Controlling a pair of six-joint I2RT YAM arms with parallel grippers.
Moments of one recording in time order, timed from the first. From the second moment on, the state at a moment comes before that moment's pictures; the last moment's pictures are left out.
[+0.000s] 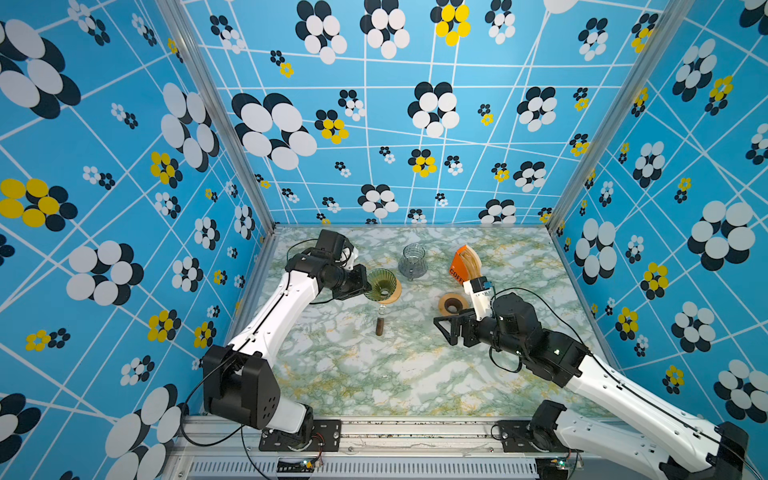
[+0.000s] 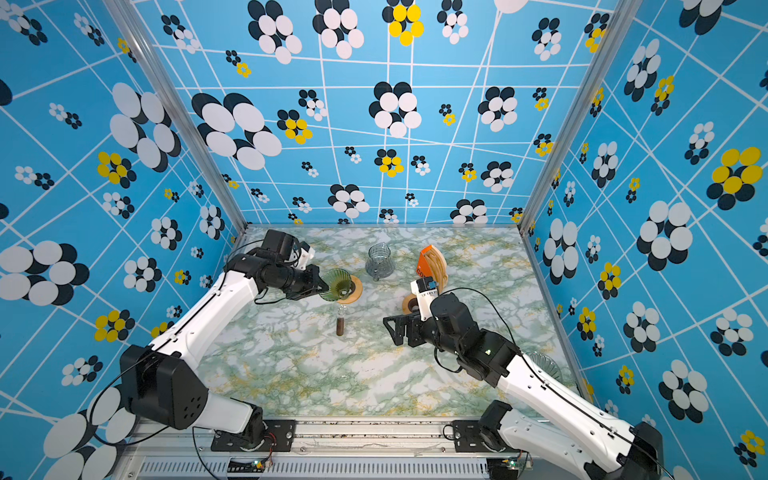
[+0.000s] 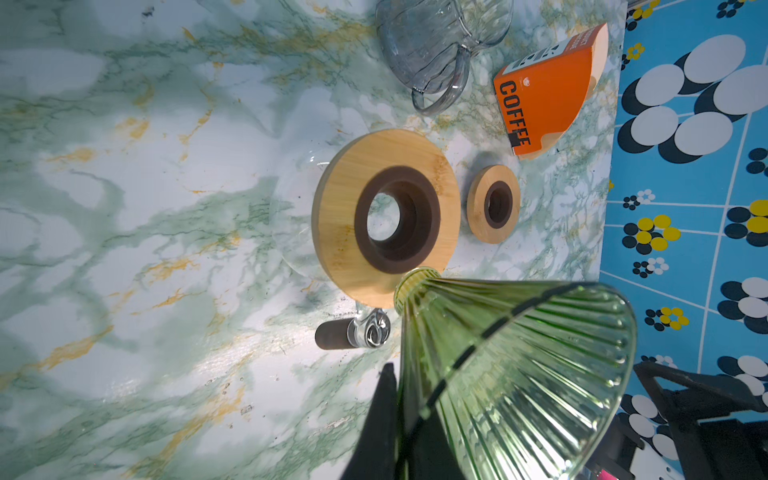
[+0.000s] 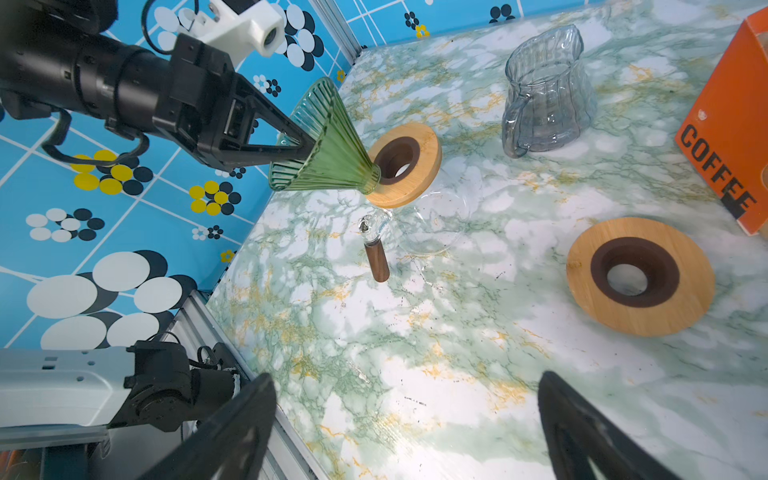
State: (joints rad) left arm -0.26 1.51 1.36 -0.89 0.48 -0.47; right arm 0.80 0.91 0.78 -0.39 -0.03 0.51
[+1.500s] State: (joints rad) left arm -0.32 1.84 1.80 -1.21 0.34 -0.35; right arm 0.80 0.91 0.79 -0.39 -0.02 0.51
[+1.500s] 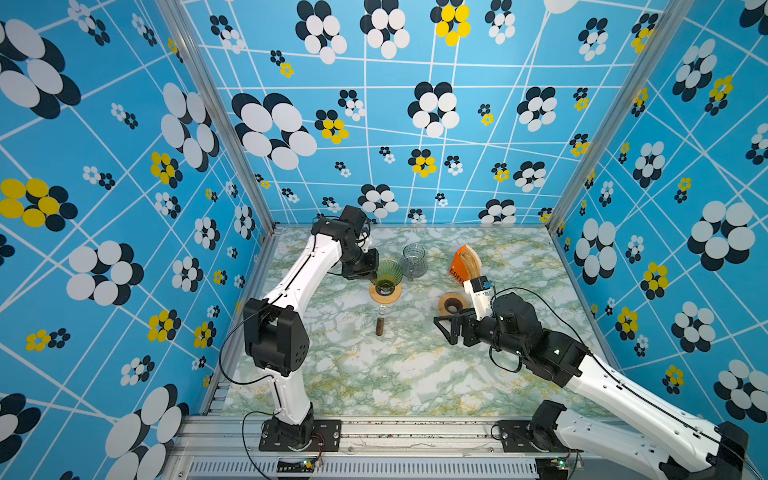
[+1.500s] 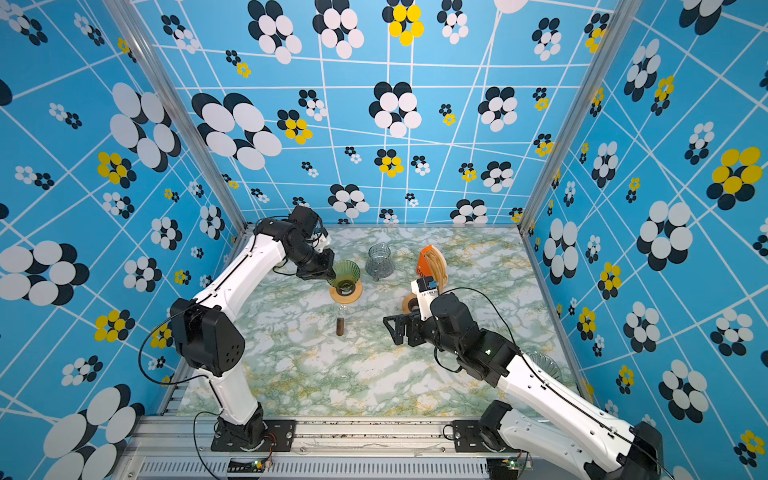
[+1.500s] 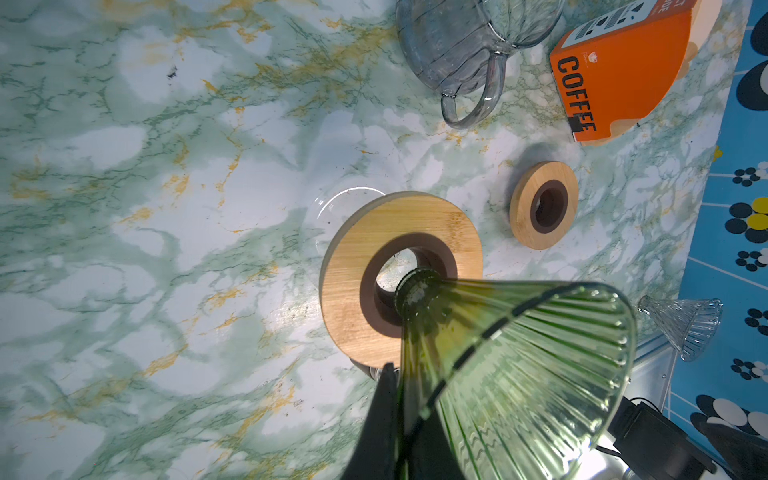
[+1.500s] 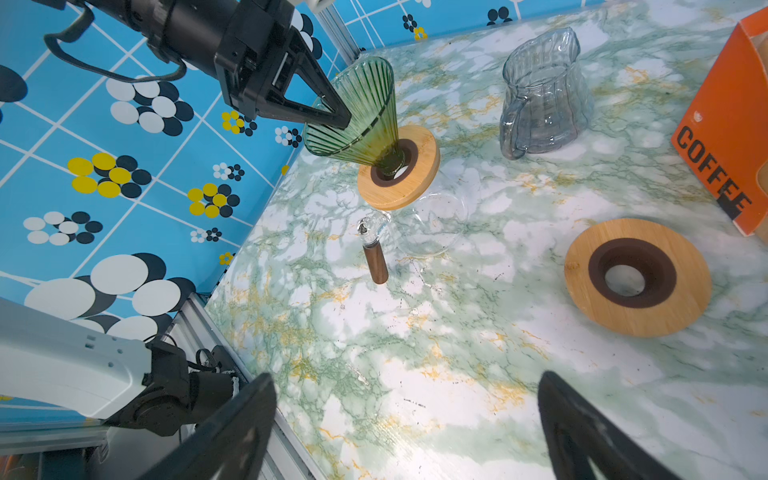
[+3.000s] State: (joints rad) left arm -0.33 1.86 1.75 -1.17 0.33 -0.35; right arm 0.80 0.93 0.79 -0.39 -0.02 0.51
